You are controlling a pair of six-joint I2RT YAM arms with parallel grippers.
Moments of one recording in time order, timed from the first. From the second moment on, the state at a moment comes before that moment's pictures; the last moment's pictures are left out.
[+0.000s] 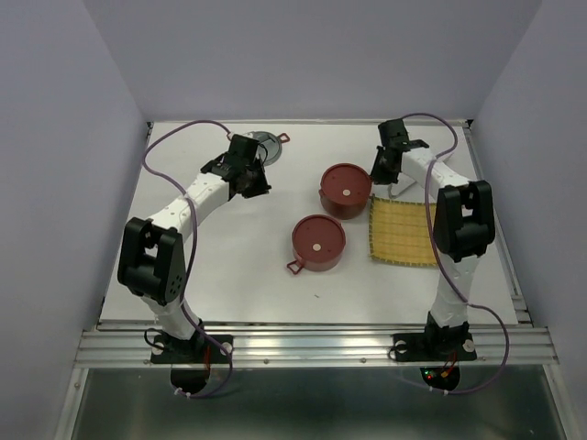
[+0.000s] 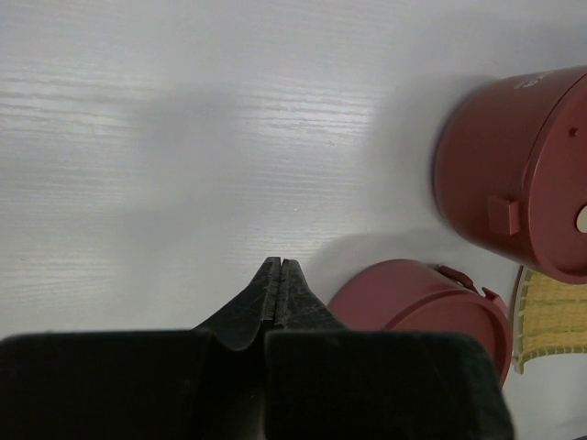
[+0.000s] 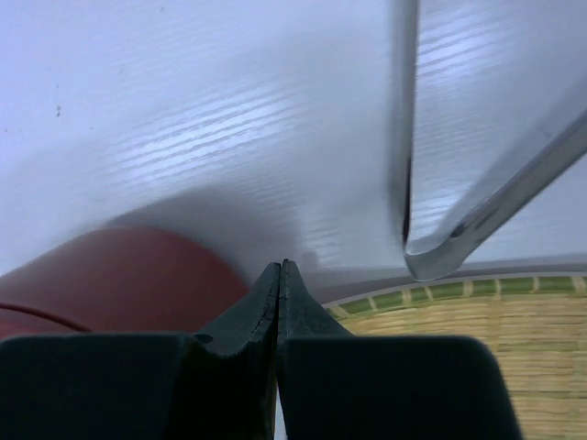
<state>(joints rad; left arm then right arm) -0.40 1.67 1.31 -0.48 0.00 -0.57 0.20 2.03 1.63 -0.60 0.15 0.50</state>
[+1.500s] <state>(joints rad) -0.58 1.42 1.00 -0.43 0.04 -0.70 0.49 1.56 1.22 -0.62 0.04 0.47</state>
